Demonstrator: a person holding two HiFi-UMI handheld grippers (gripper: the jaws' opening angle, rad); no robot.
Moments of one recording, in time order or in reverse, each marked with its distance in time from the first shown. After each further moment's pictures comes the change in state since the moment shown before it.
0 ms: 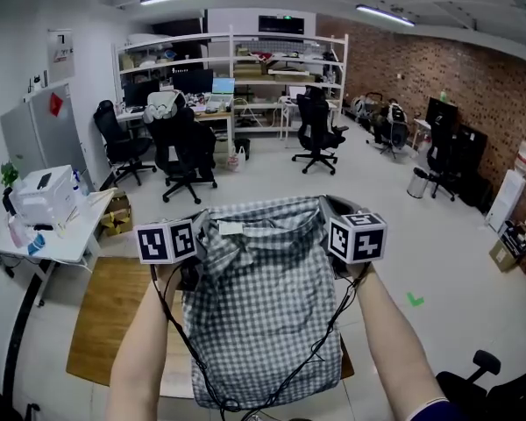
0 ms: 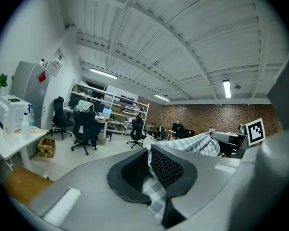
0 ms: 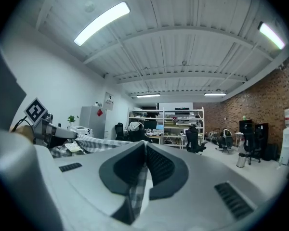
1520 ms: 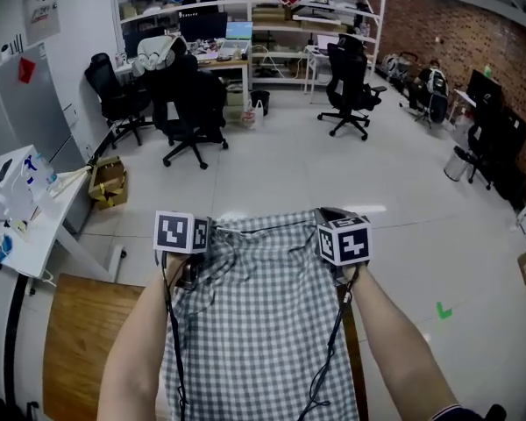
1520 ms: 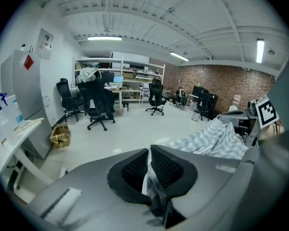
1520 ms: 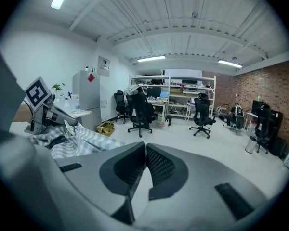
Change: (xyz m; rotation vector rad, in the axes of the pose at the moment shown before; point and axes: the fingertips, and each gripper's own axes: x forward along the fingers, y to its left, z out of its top) left arm 0.289 0.209 -0.134 0.058 0.451 0.236; right arm 0.333 -0.066 -0.225 -0.030 0.394 0.078
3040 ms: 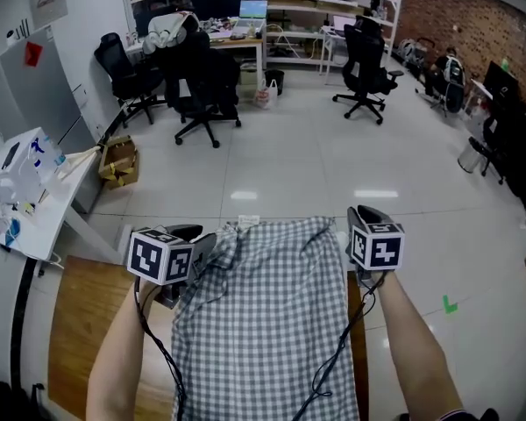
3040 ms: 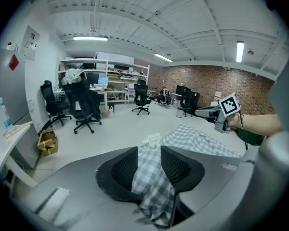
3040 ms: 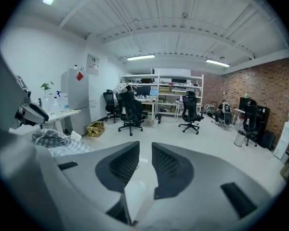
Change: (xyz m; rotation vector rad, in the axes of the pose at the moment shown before) left arm -0.063 -0.021 -0.046 0.110 -0.019 -0.179; right arm -0.024 -0.046 -0.038 0.059 -0.001 -0.103
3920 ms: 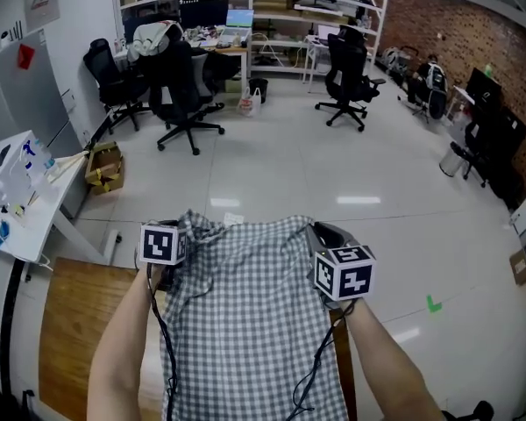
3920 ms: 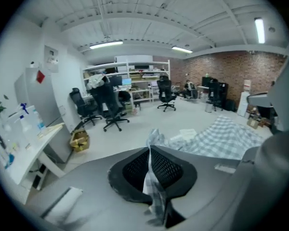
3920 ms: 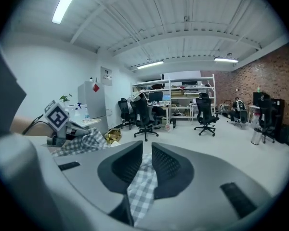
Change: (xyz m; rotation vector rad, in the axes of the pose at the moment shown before) left arm 0.022 0.073 -0.016 -0.032 0.046 0.382; right arm -0.062 0.084 0.011 0.031 -0.080 0.177
